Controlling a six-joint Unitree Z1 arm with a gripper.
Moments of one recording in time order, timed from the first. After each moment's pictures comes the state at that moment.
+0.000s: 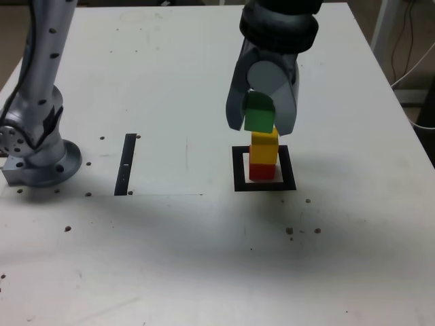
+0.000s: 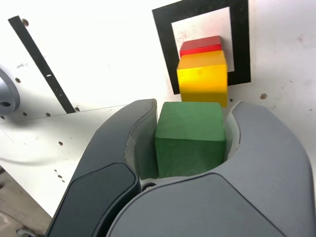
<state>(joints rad) -0.14 2.06 -1.91 1.61 0.01 0.07</state>
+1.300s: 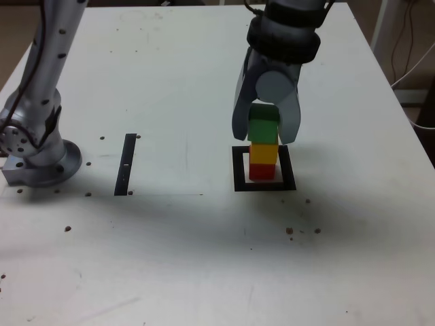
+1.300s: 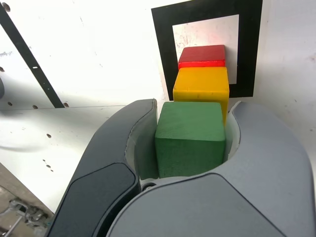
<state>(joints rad) -0.07 2.12 -1.87 1.56 -0.06 0.07</state>
